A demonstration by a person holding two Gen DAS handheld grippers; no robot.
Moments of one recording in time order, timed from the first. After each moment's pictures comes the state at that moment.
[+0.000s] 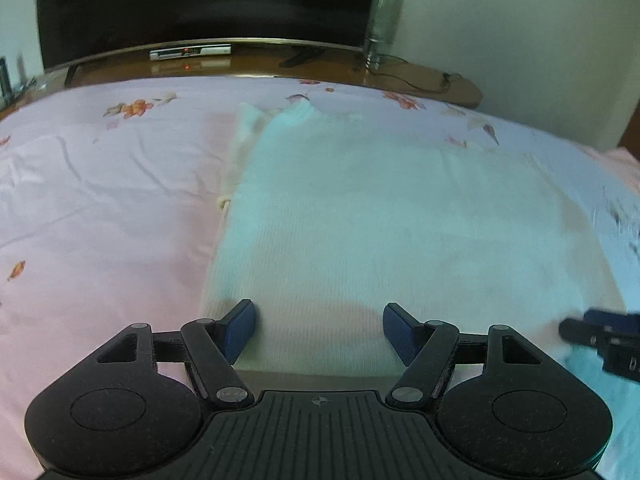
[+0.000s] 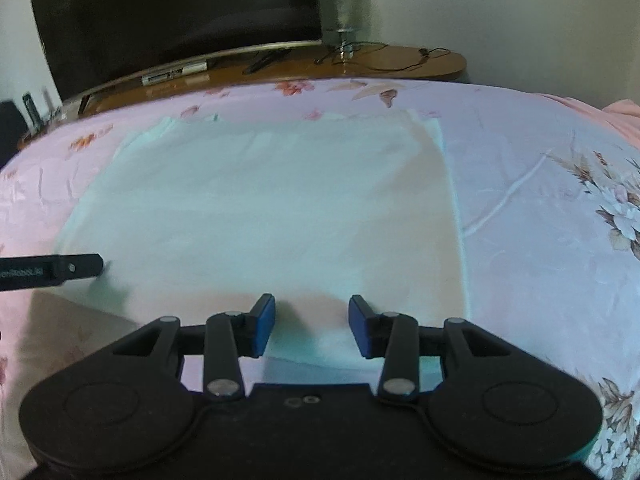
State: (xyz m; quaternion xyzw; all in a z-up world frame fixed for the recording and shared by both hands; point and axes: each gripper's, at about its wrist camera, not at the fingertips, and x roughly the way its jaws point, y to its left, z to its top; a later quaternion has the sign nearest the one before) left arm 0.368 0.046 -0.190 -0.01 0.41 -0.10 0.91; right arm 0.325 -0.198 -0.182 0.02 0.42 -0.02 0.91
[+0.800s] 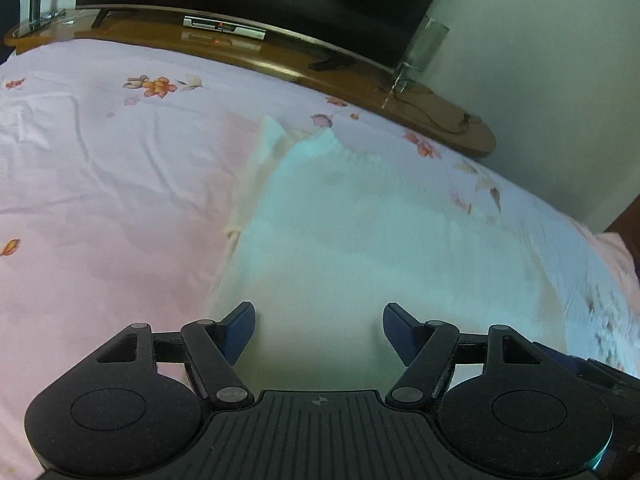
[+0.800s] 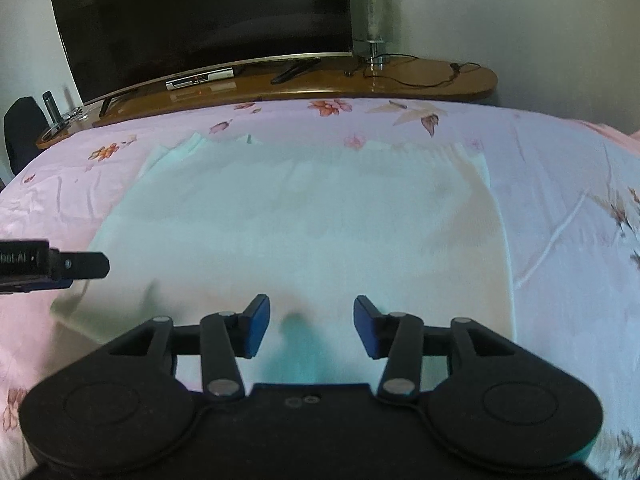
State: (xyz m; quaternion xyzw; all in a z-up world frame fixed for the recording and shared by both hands) left arm 0.401 0.070 -0.166 -0.14 0.42 -0.09 0.89; right arm 0.367 -0.179 -0.165 0.02 0.39 0.01 0.92
